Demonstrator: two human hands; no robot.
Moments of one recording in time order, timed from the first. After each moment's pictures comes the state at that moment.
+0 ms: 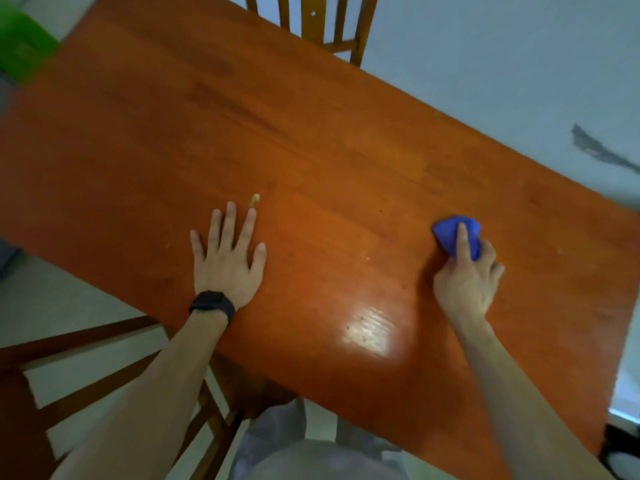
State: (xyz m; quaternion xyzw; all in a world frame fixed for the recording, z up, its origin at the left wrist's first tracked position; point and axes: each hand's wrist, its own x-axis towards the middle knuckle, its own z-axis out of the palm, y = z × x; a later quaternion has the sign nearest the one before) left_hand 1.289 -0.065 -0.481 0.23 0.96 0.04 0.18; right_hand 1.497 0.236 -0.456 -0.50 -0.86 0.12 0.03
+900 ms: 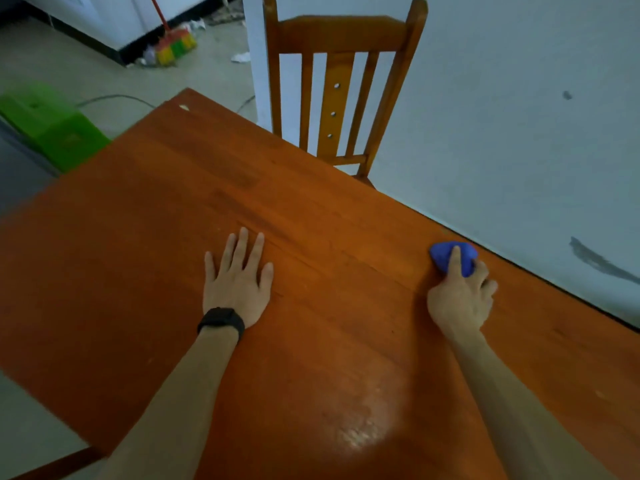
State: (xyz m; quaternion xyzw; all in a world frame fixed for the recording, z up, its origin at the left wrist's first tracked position) left_hand 1.160 0.015 -0.492 0.22 0.96 0.08 0.12; right_hand 1.327 0.310 -0.452 -0.52 -0.85 0.10 -0.02
